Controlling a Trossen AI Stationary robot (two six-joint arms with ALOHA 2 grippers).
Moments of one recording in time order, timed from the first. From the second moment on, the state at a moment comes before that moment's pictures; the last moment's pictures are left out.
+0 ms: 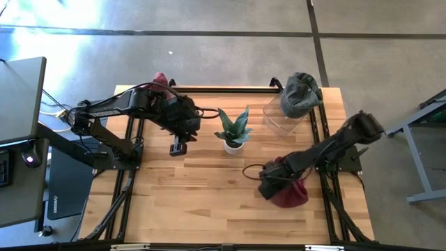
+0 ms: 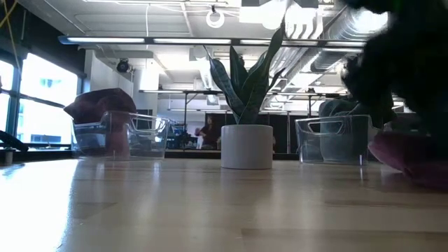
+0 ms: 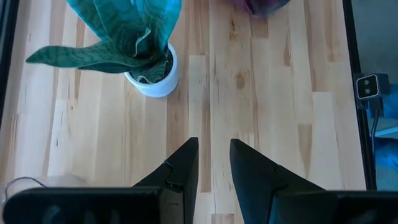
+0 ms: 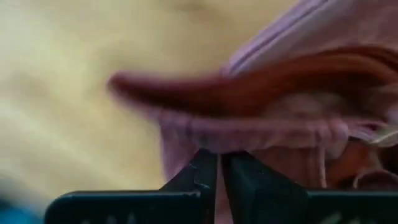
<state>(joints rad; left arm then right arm) -0.01 1.46 1.80 -1.32 0.04 -0.03 0.39 1.56 0.84 -0.58 -0.22 1.40</state>
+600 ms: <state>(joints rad) -0.01 1.46 1.80 -1.31 0.04 -0.03 0.42 1.42 0.92 -0.73 -0.24 1.40</state>
